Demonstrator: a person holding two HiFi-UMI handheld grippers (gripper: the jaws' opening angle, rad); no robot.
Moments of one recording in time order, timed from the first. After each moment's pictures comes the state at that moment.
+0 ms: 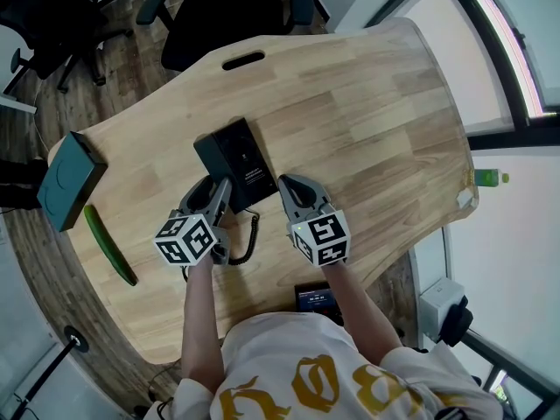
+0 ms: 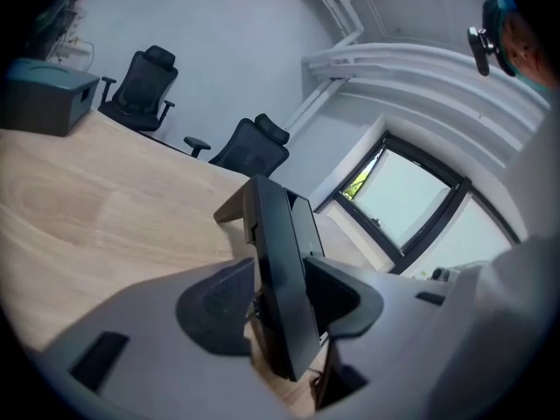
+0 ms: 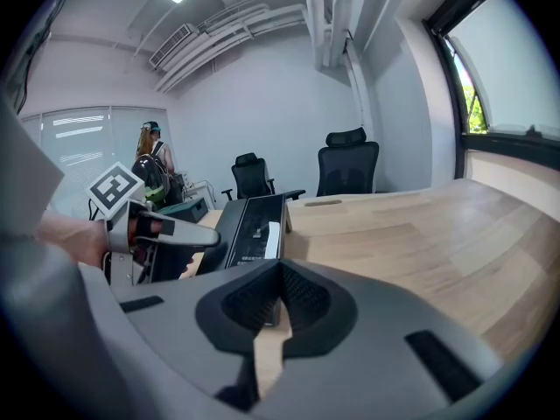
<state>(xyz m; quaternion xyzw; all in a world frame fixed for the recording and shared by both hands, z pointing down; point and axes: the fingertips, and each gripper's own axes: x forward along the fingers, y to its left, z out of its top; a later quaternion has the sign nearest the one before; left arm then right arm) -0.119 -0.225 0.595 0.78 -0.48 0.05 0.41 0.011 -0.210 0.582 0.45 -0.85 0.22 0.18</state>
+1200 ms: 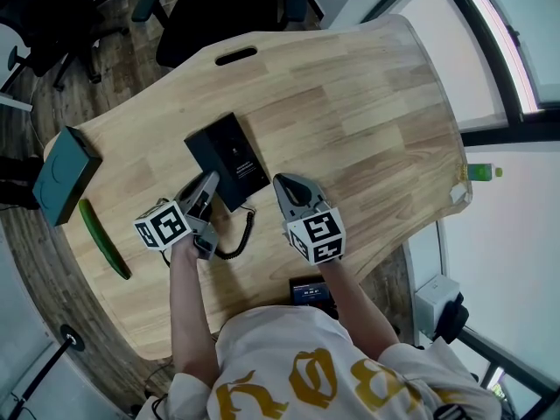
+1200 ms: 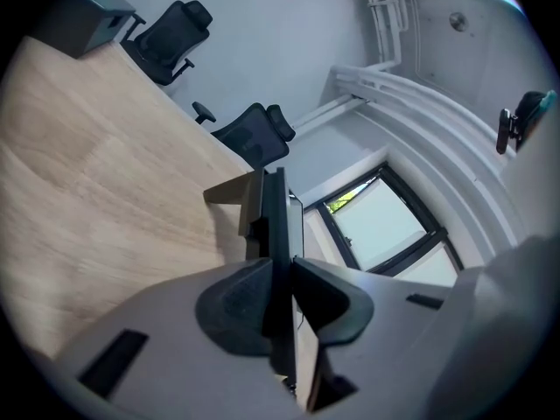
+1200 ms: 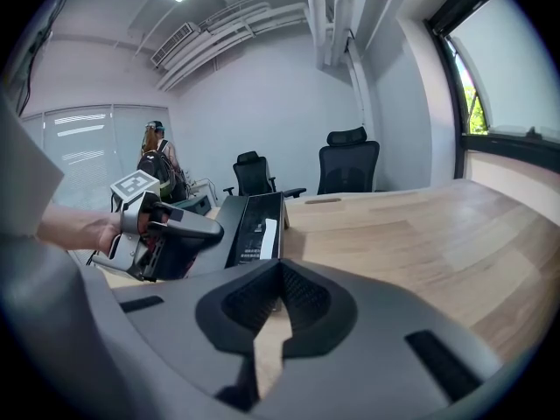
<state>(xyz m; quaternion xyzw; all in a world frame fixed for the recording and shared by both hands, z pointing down) -0.117 -0.223 0.592 0.76 -0.40 -0.04 0.52 0.020 -0.196 0.582 0.44 -0.85 0.22 0.19</state>
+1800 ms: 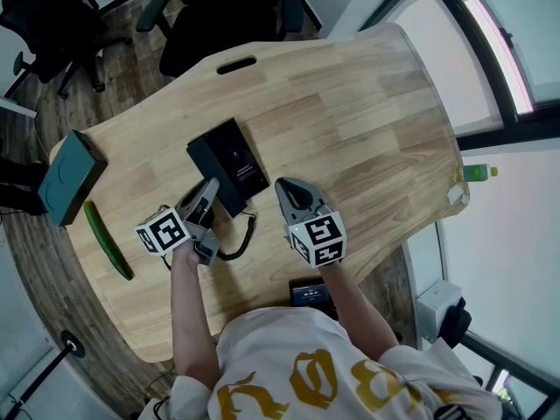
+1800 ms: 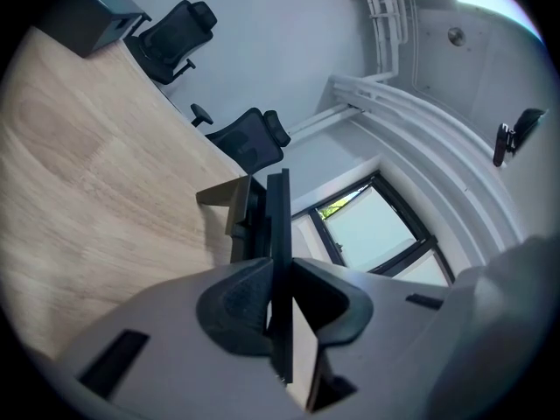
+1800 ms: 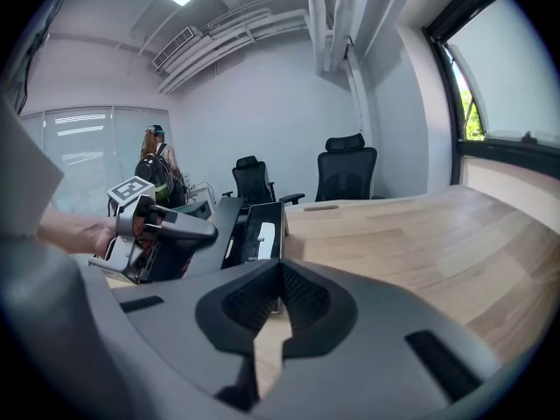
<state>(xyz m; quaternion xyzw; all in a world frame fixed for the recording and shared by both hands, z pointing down) -0.120 -0.214 0.576 0.76 -0.39 -0.07 0.51 0.024 -0.191 0.566 0.45 -0.85 0.21 0.18</state>
